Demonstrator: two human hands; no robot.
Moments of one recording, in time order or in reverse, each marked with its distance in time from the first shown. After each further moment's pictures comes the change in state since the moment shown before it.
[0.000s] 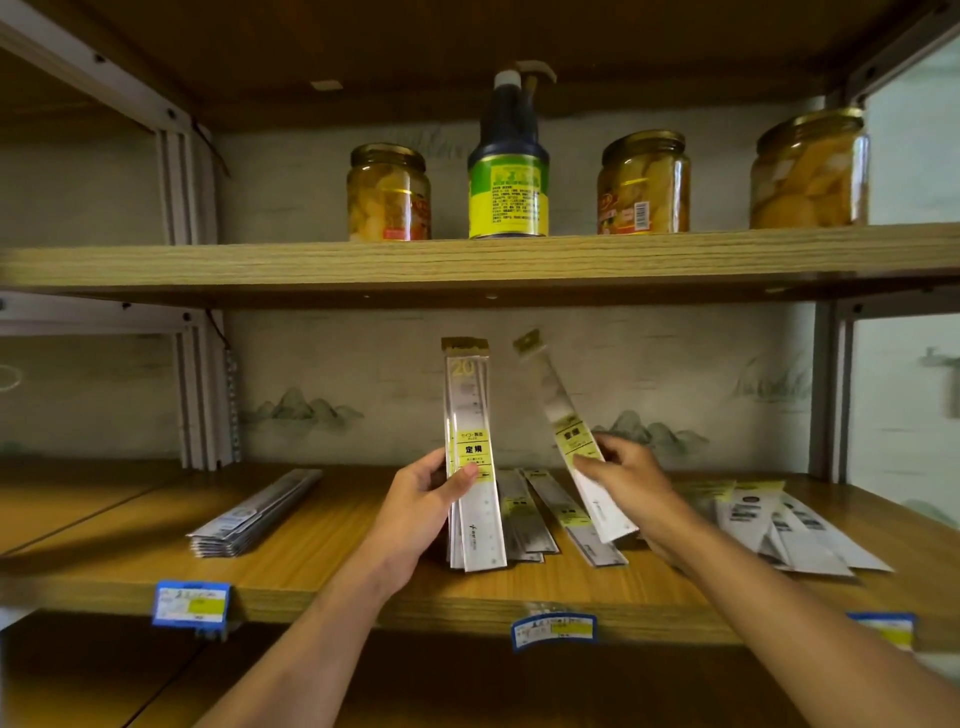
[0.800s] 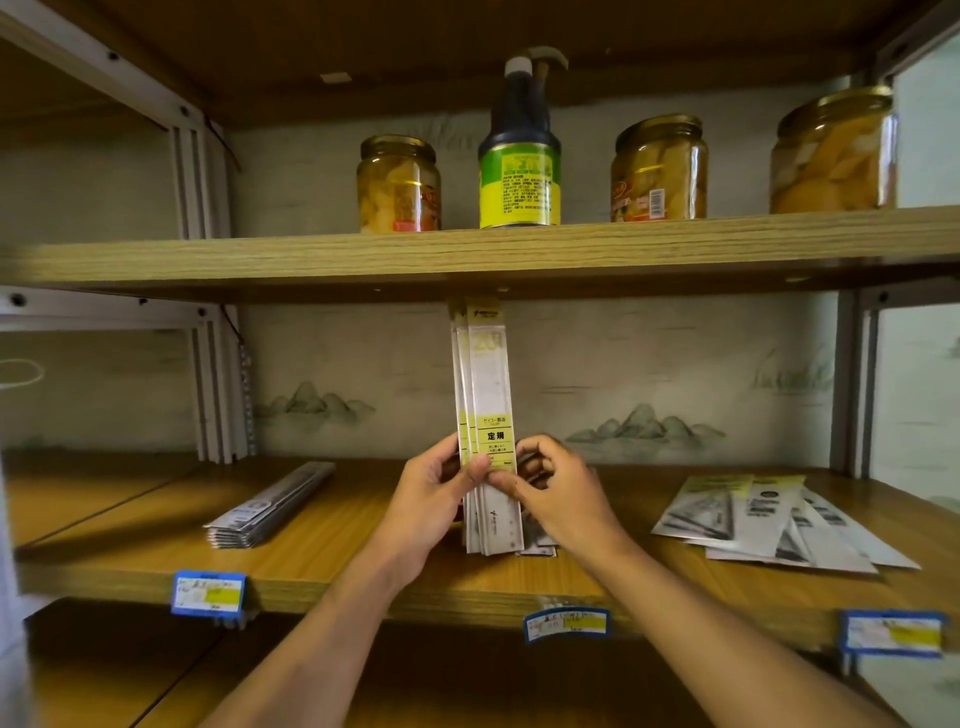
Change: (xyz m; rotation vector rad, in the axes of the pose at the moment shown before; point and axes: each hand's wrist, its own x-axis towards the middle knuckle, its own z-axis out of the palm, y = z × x) left_hand -0.005 0.002 -0.003 0.051 -0.095 0.175; right_hand -0.012 0.000 0.067 -0.183 -0.065 -0.244
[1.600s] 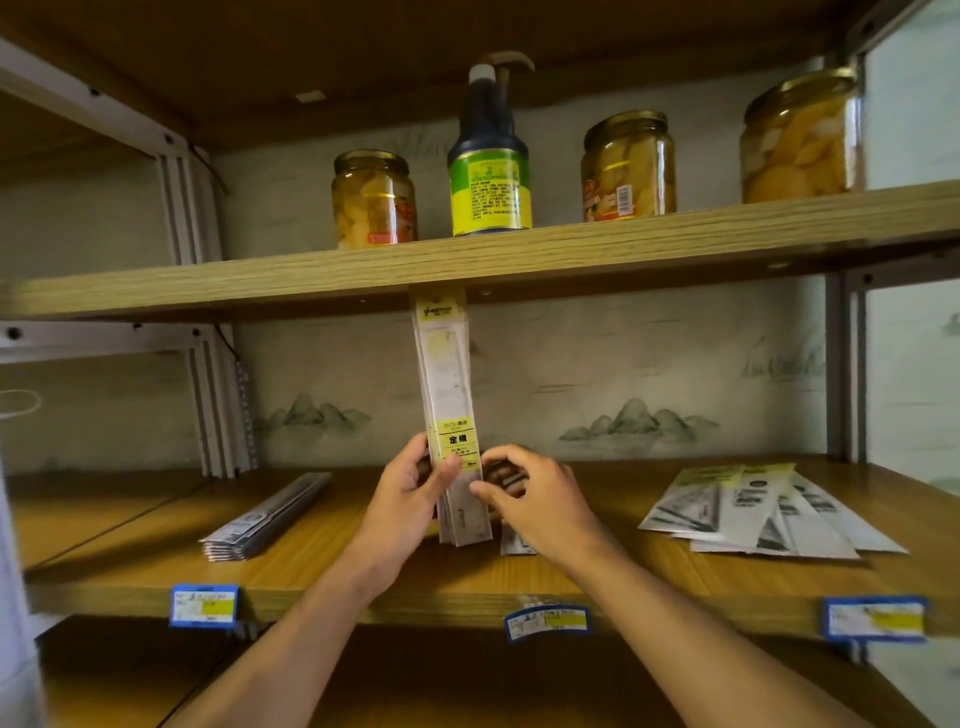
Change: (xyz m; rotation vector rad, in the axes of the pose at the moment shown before) left_hand -0.003 0.005 -0.001 0.101 0.068 0.010; right_hand -0.005 -0.004 0.000 -0.030 -0.051 -0.045
